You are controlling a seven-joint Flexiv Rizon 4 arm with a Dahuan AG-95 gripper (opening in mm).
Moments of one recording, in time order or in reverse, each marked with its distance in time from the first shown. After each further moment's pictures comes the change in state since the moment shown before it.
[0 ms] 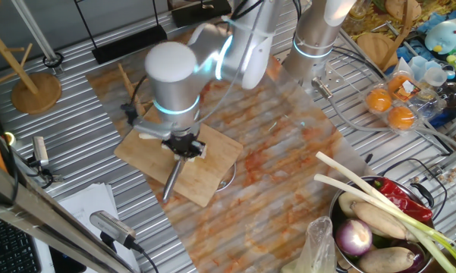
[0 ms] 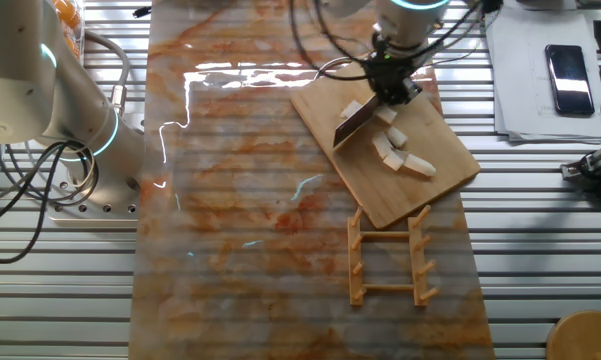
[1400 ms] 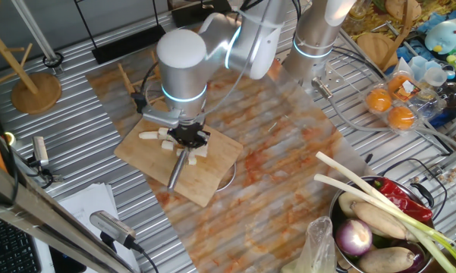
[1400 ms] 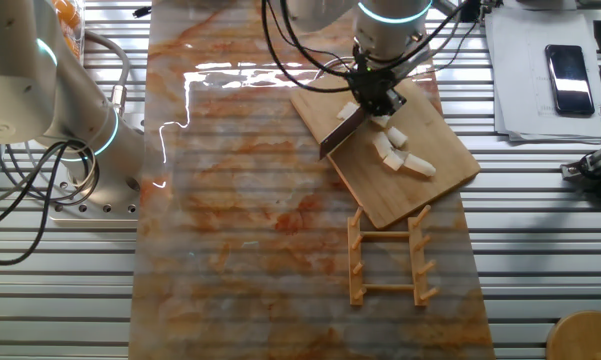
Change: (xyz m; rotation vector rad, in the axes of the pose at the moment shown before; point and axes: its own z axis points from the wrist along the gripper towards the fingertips) arm -0.001 -0.005 0.001 -0.001 -0.005 0.011
